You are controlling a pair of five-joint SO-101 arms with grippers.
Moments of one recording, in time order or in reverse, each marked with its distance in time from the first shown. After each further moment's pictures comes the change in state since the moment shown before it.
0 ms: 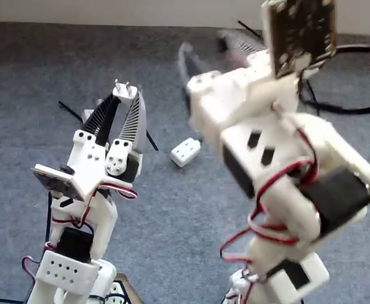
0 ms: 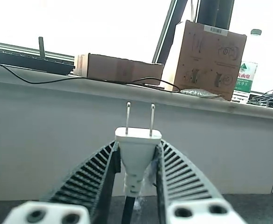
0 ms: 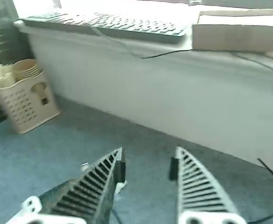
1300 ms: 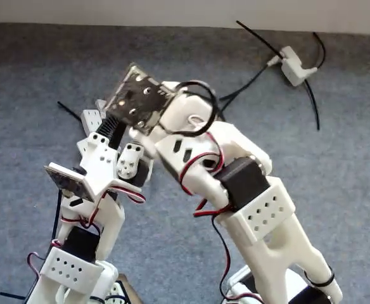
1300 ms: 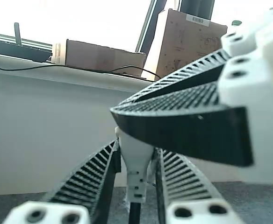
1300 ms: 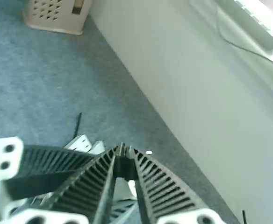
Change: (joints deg) left arm 4.6 0.2 1.5 -3.0 0.1; right arm -1.1 -23.4 80.4 -53.2 30.9
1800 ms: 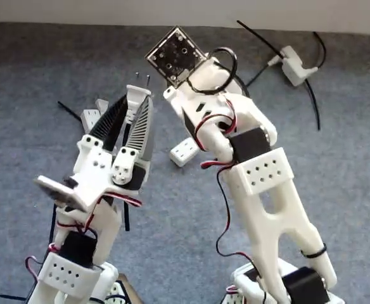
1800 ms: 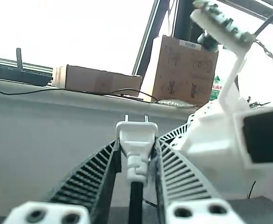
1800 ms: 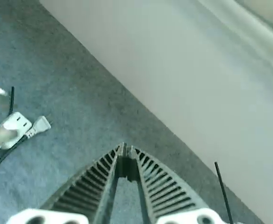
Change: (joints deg) left arm 0.4 -0.6 0.1 -0.1 -0.2; right arm 9.8 5.5 2.5 -7.6 0.0
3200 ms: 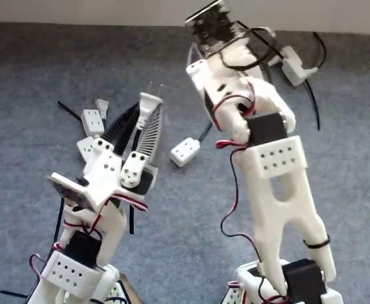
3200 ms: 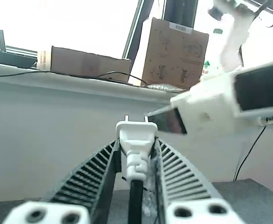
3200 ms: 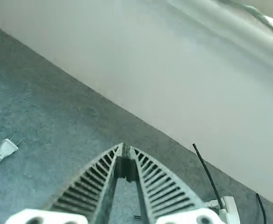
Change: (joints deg) left arm 3.5 -0.3 2.7 0.0 -0.2; right arm 8.0 4.6 -8.8 3.3 -8.7
